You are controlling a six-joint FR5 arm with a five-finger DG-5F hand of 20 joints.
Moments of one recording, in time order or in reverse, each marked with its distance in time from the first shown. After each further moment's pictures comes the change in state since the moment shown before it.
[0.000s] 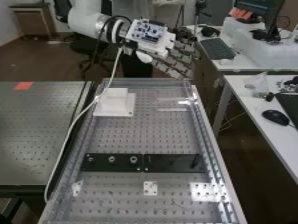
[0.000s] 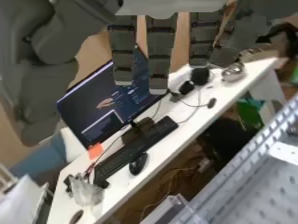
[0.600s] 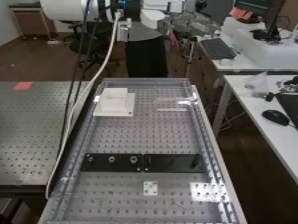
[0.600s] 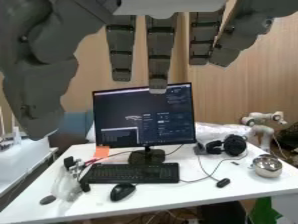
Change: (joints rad) arm -0.219 0.085 0.064 0.045 -0.399 -0.553
